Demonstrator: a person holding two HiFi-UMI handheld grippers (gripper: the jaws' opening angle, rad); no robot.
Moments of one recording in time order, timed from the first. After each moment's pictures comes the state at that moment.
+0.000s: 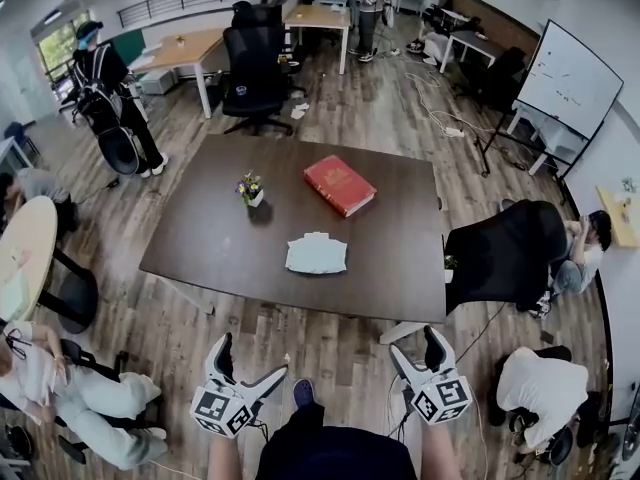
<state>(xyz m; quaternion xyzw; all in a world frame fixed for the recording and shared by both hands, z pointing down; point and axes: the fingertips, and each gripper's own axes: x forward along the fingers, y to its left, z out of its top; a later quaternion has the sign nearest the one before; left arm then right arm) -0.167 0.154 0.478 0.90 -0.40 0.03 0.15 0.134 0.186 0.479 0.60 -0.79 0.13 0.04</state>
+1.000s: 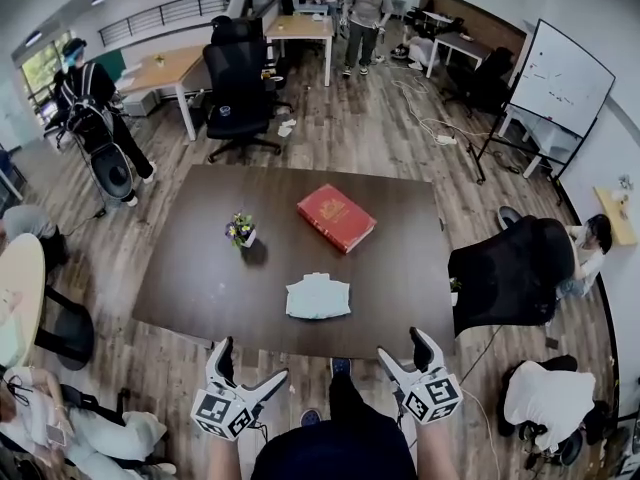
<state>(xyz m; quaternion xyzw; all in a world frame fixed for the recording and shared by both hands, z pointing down) -0.156 -0.002 0.483 0.92 -0.37 0.04 0.14 0.118 0.038 0.492 0.59 -0.79 0.13 0.04</state>
